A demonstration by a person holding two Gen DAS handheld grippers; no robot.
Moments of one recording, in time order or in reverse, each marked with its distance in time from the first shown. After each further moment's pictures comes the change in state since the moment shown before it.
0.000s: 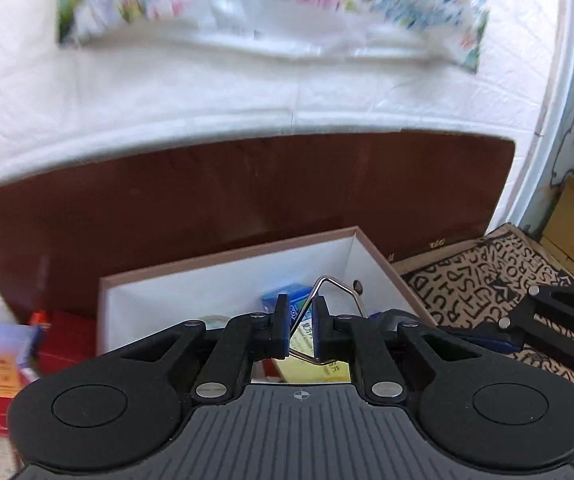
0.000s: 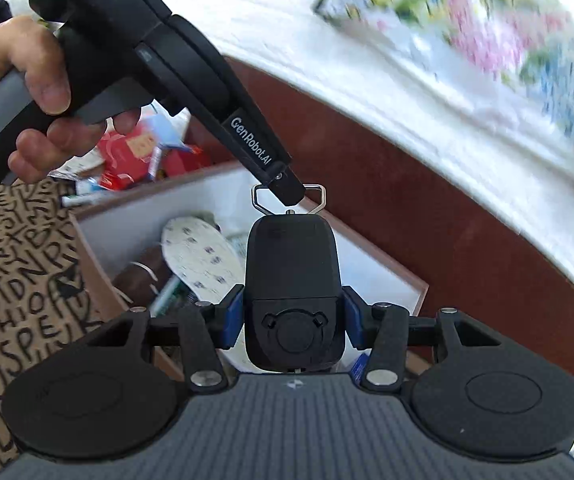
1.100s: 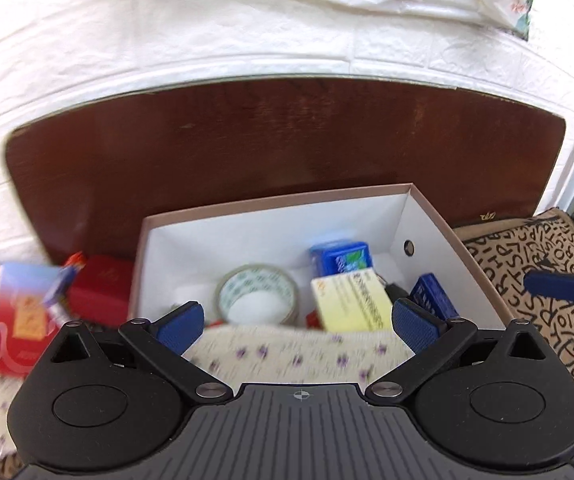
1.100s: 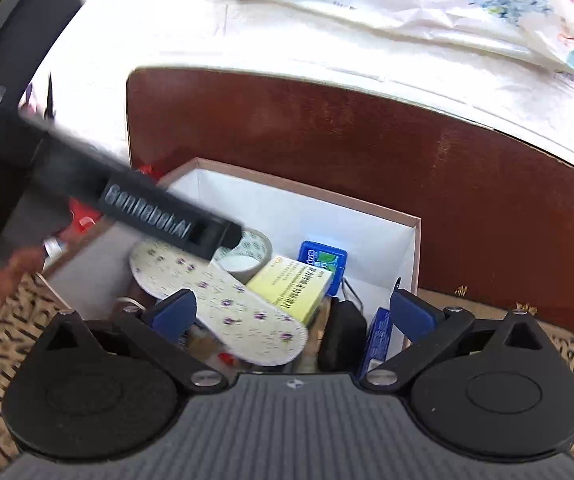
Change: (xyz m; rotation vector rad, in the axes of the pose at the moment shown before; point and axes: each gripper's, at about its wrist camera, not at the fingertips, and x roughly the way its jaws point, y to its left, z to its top) left arm -0.024 0.000 -0.043 -0.061 0.035 0.166; right arm -0.005 -0.002 -0.006 0.371 -0.004 -0.039
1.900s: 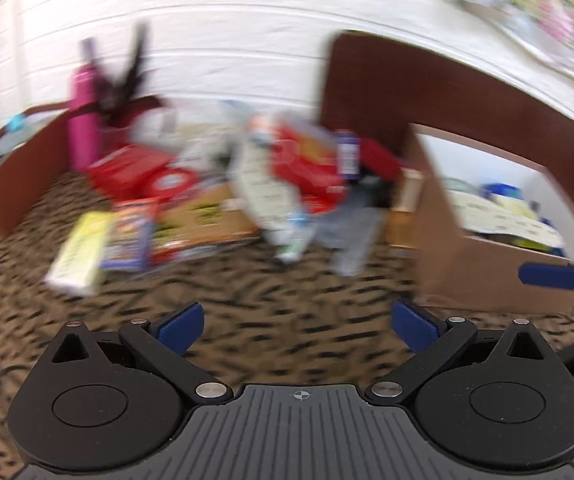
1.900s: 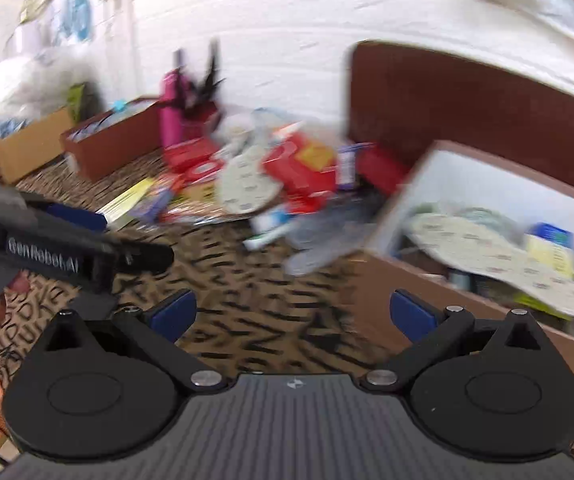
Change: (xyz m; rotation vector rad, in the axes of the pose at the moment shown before) left arm -0.170 0.207 -0.189 -0.316 0.018 0.240; right arm 0.003 0.234 -0.024 -0.115 0.094 0.304
